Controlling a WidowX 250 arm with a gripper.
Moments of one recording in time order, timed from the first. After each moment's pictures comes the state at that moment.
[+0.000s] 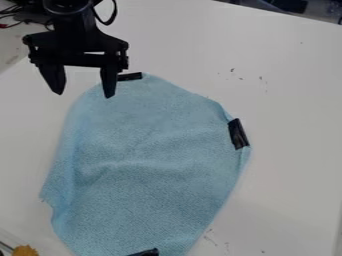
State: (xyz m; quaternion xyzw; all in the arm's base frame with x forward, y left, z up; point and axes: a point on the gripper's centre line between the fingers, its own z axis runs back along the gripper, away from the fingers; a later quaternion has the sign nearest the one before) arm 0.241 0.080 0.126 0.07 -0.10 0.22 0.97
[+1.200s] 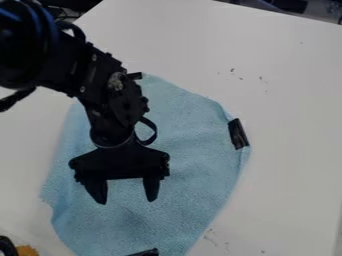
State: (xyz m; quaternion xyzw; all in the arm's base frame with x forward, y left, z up) arm 0.197 0.004 0.027 -0.01 -0.07 0.25 0.96
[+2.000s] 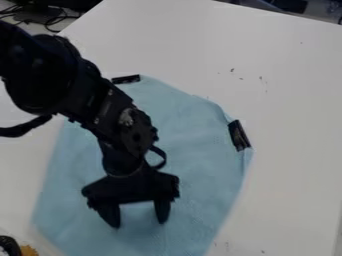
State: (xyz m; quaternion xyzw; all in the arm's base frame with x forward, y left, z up) arm 0.184 -0.023 0.005 -0.02 -0.06 0.27 0.96
